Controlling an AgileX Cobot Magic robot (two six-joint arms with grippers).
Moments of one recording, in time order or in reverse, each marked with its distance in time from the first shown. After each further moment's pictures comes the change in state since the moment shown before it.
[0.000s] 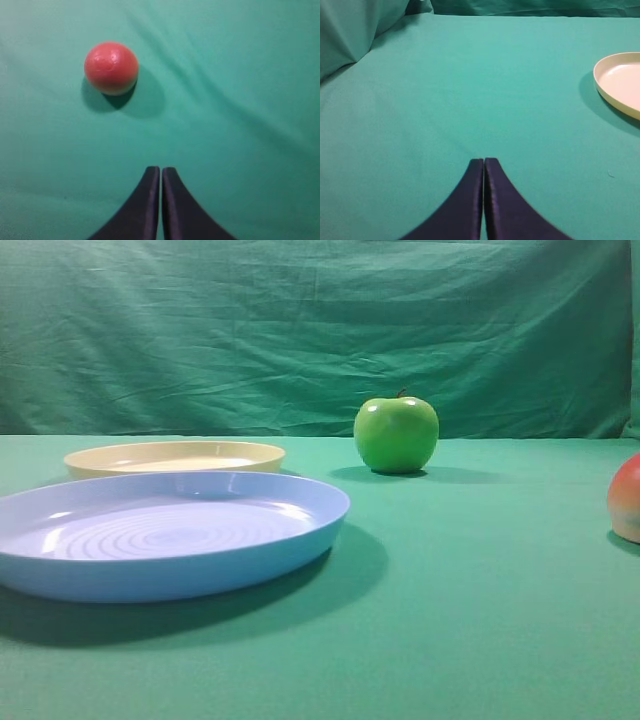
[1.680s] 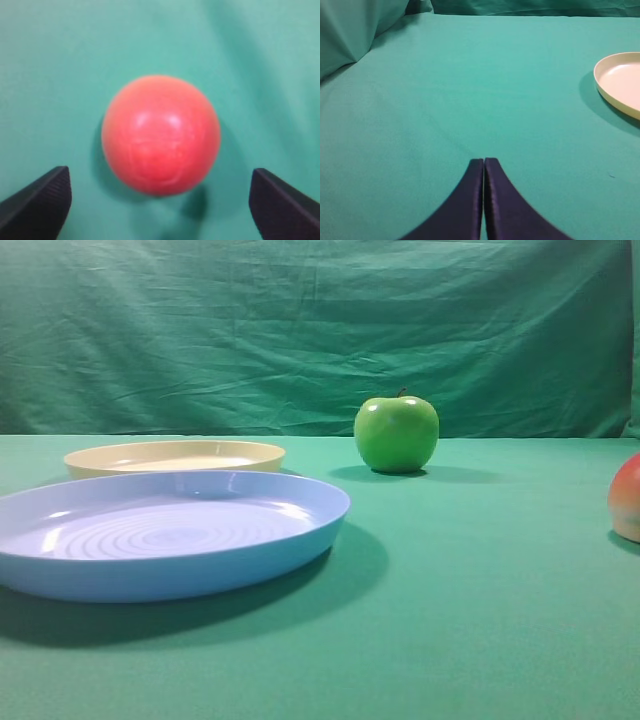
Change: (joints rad) left arm 0.000 0.000 0.000 0.000 0.000 0.000; right arm 0.271 0.892 -0.122 -0.113 -0.349 0.219
